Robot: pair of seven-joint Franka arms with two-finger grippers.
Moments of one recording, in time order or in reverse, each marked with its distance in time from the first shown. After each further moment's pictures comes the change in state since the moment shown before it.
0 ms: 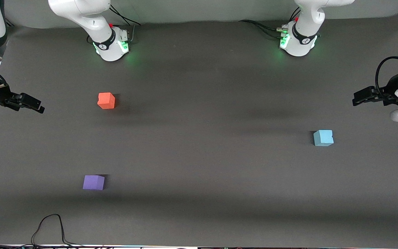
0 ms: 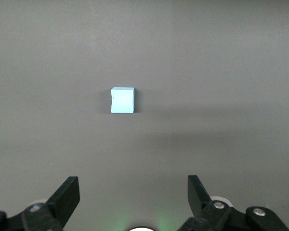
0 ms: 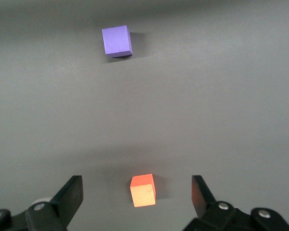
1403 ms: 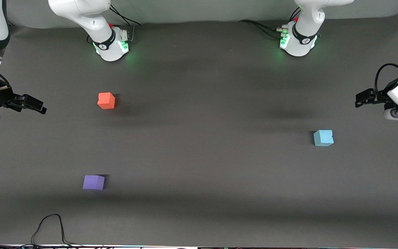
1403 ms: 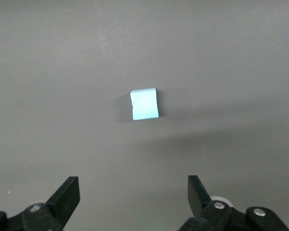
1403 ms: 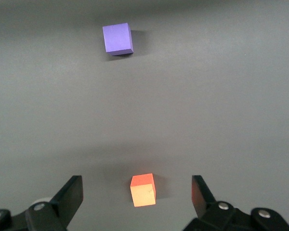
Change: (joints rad) left arm 0.035 -0.089 0.035 -0.350 0.049 0.314 0.203; right arm 0.001 0.010 0.005 0.000 0.000 0.000 -0.002
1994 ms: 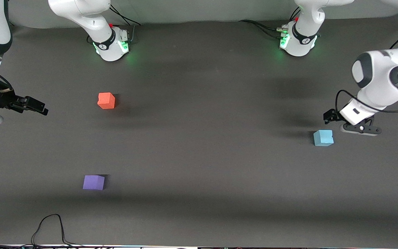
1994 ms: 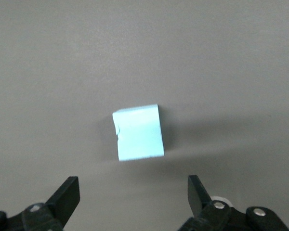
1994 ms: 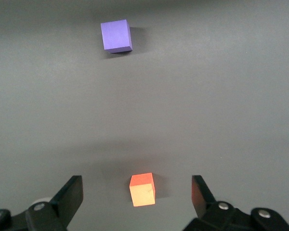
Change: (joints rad) left arm -0.003 0.129 -0.003 -0.381 0.001 0.617 0.003; right arm 0.000 0.016 0.000 0.000 0.000 0.000 0.000
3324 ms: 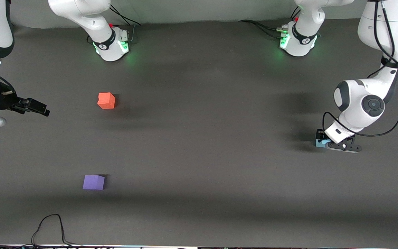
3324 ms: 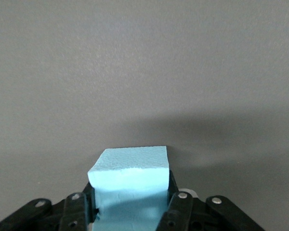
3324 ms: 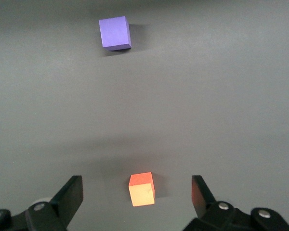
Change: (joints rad) left arm 0.000 0.276 -0.003 0.107 -0.003 0.179 -0.003; right arm 0.000 0.016 0.000 0.001 0.000 0.000 -0.002
